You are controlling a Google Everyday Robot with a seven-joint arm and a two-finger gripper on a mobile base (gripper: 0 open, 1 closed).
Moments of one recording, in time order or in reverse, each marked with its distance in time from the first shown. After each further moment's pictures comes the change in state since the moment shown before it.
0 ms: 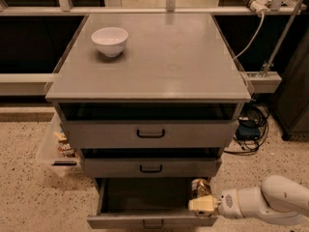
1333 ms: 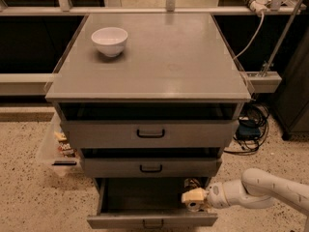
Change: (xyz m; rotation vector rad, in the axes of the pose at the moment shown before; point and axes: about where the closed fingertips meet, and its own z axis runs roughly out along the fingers) arm -0.036 -0.069 0.075 -0.086 0.102 0.149
